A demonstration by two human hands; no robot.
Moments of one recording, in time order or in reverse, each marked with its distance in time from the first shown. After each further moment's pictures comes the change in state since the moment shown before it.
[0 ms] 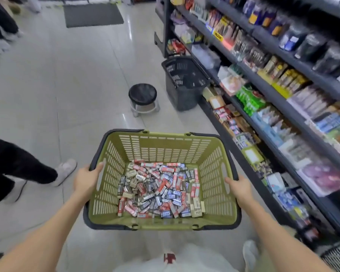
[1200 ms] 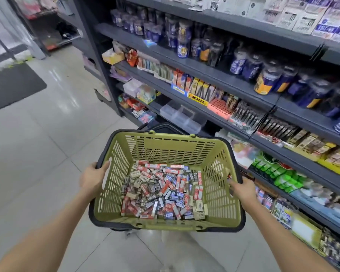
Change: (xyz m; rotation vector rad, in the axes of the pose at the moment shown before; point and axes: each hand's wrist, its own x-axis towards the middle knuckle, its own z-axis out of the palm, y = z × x) left_hand 0.730 0.589 0.279 0.273 -0.298 0.359; right_hand 0.587 -0.466 0.197 0.198 0.352 0.240
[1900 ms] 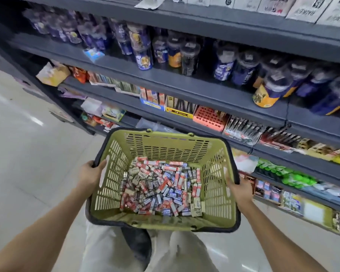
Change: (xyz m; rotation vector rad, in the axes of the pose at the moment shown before) left_hand 0.259 0.150 0.114 0.194 -0.211 0.064; right_hand 0.166 -0.071 0.071 0.026 0.192 0.172
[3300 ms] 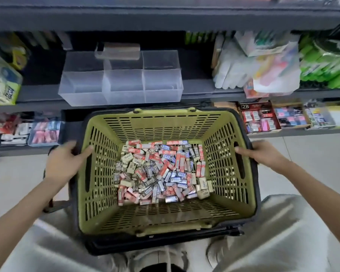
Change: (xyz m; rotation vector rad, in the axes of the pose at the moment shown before) left_hand 0.311 -0.113 0.242 0.434 -0.306 0.631; right_hand 0.136 0.169 0.221 -0.143 -0.024 0.151
